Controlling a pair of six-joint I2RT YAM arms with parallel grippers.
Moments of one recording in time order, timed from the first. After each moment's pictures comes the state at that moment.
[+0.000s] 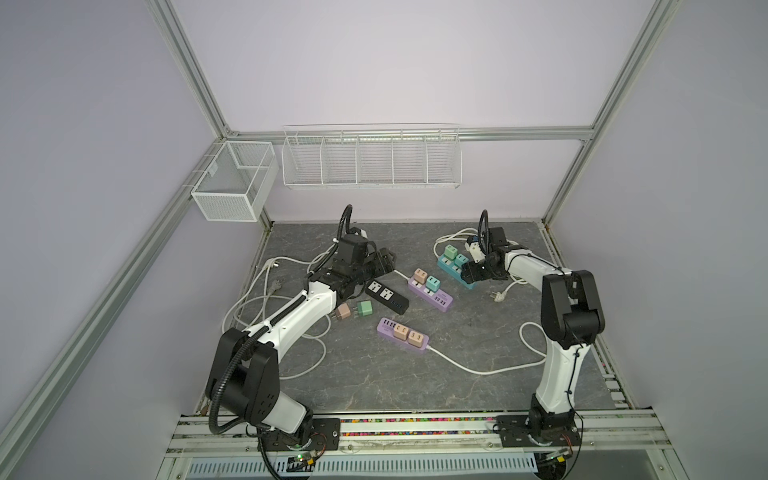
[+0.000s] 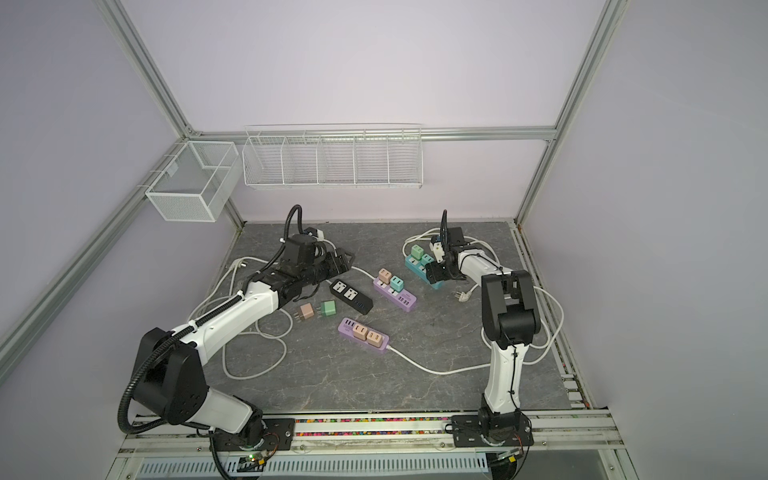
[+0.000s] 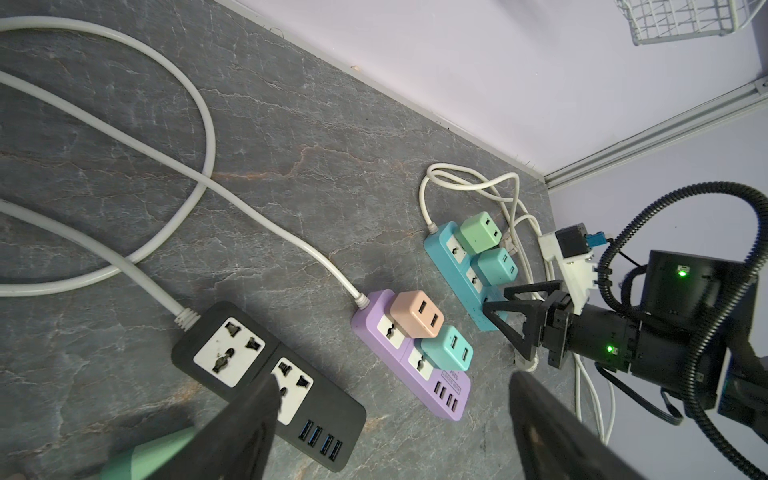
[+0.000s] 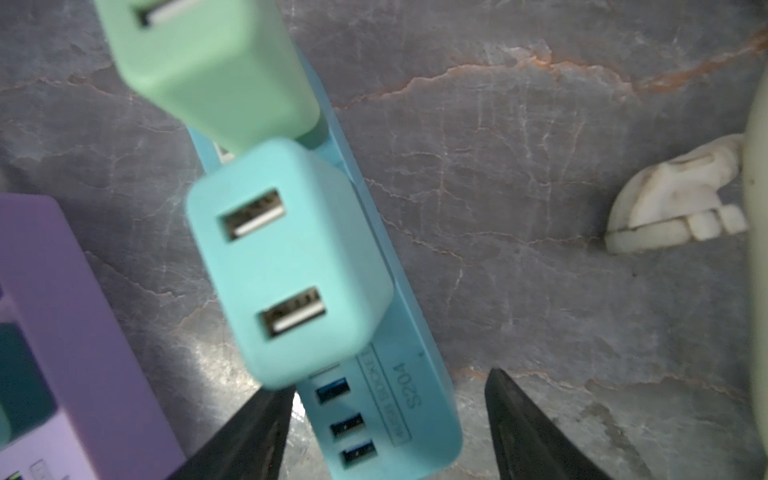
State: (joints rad) left arm -0.51 1.52 1.12 -0.18 0.11 -0.71; right arm 0.18 2.02 1.43 -0.54 -0.16 -0.13
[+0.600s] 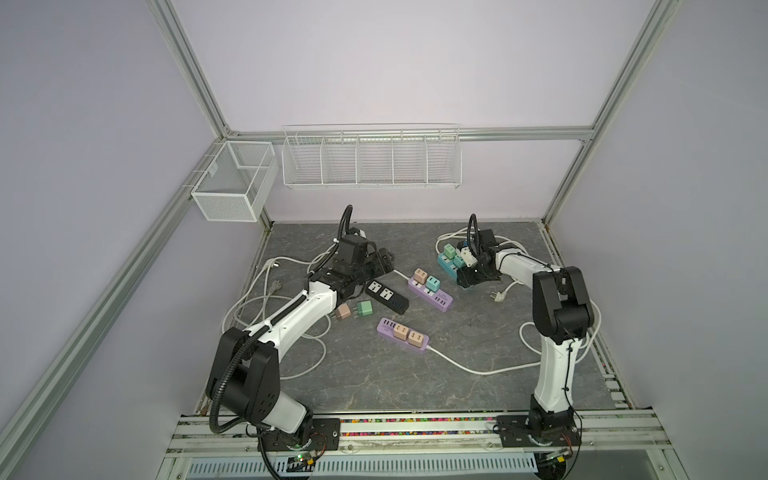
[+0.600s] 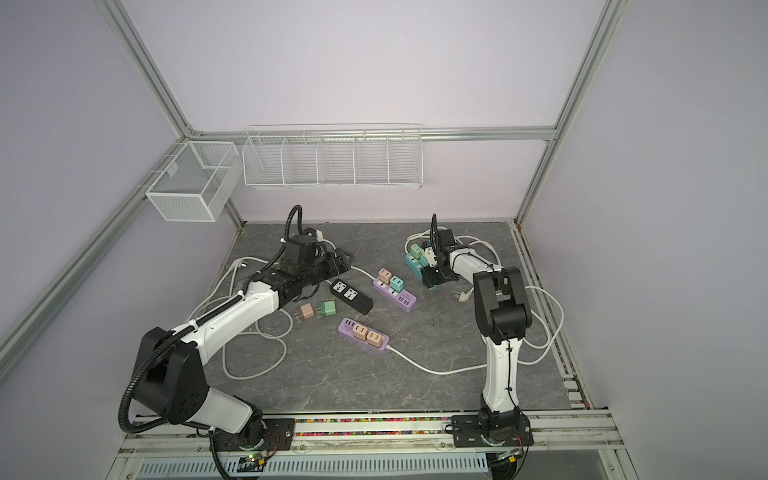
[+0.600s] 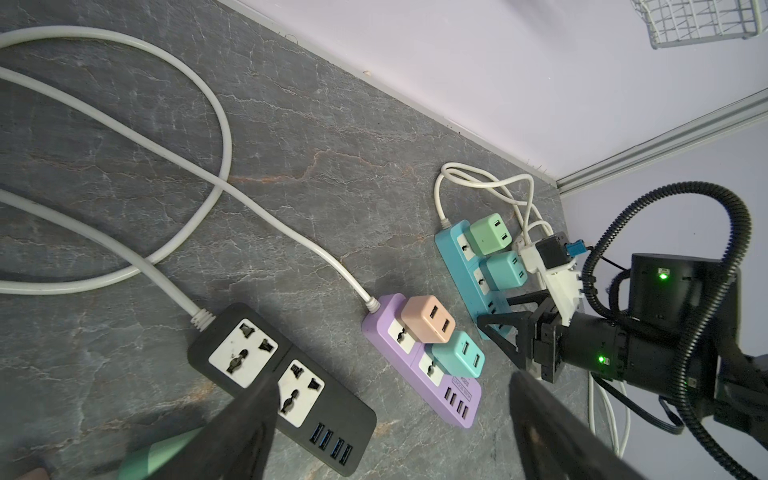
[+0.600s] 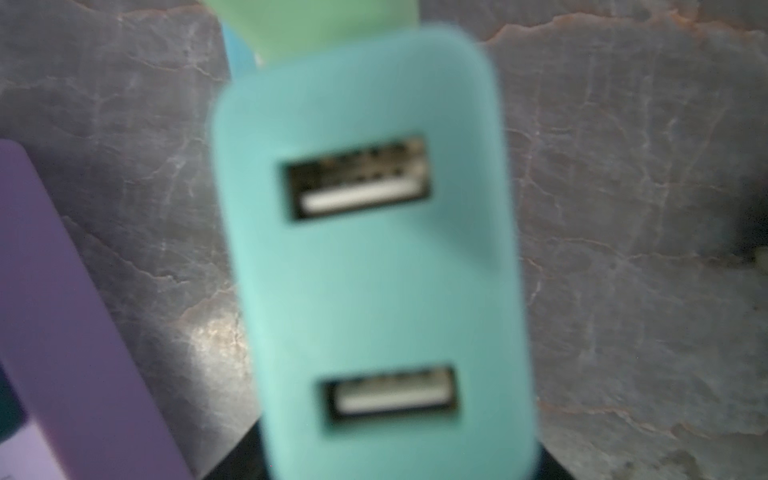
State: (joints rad) left arm -0.51 1.52 1.12 -0.19 0.08 -0.70; right arm 0.23 2.08 1.48 -0.60 -0.14 -0.16
